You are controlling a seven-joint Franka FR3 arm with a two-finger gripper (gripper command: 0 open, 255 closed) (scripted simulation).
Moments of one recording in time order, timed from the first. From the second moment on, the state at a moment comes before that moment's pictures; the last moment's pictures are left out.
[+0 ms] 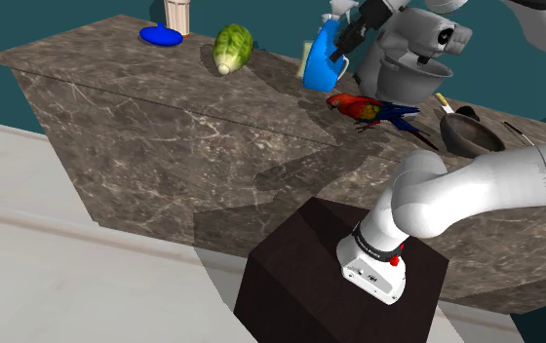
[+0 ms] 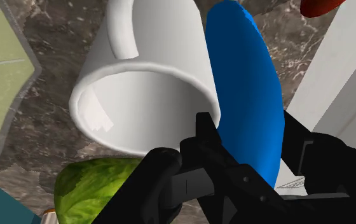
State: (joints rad) arm 0.24 -0.79 -0.58 -2.26 -0.05 1.89 -0.85
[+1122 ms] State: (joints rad) arm 0.28 -0.71 -0.56 -1.98 -0.02 1.70 -0.81
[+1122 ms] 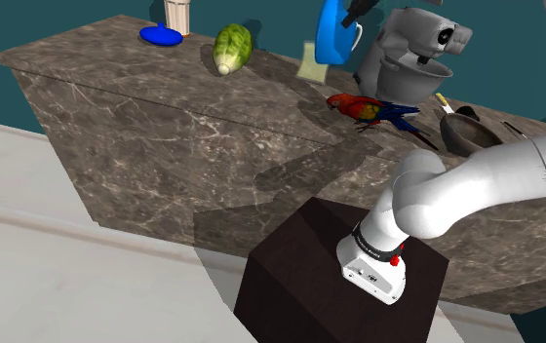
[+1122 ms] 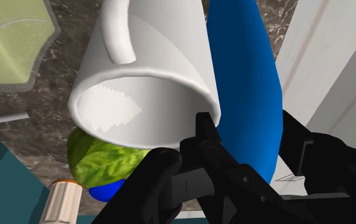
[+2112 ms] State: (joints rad) arm 0.17 -0.93 -0.60 -1.97 -0.11 1.47 -0.92
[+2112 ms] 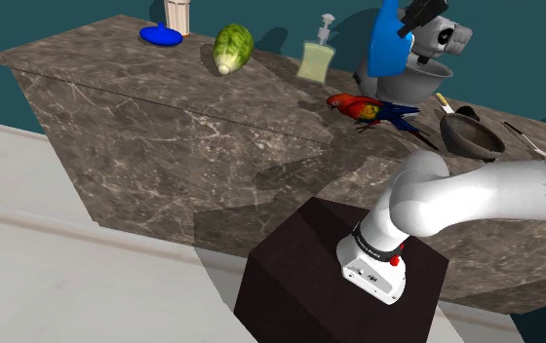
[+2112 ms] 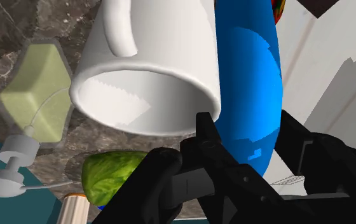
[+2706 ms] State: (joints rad) arm 0.10 -1.04 -0.67 -1.89 -0.18 1.28 -1.05
